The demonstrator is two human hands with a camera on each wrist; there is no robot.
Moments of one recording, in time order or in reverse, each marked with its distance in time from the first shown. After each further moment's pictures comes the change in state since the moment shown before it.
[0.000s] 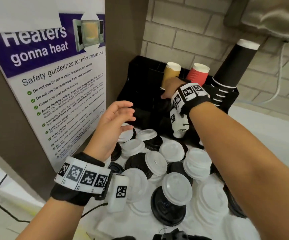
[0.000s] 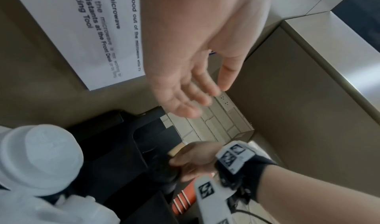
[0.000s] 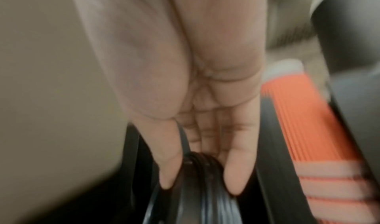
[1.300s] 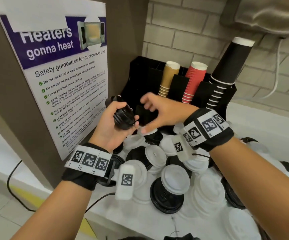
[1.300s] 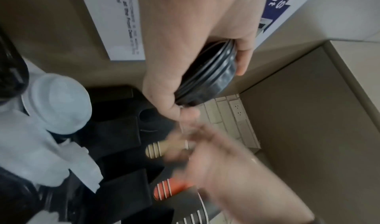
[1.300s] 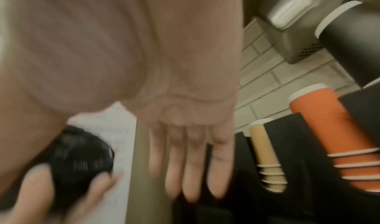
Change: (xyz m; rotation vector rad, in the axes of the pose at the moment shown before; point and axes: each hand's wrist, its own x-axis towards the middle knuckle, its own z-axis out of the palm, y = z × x) left_hand -0.008 0.006 0.011 -0.540 0.069 -0.330; right_hand -0.116 -0.013 0.032 0.354 -0.158 -0.539
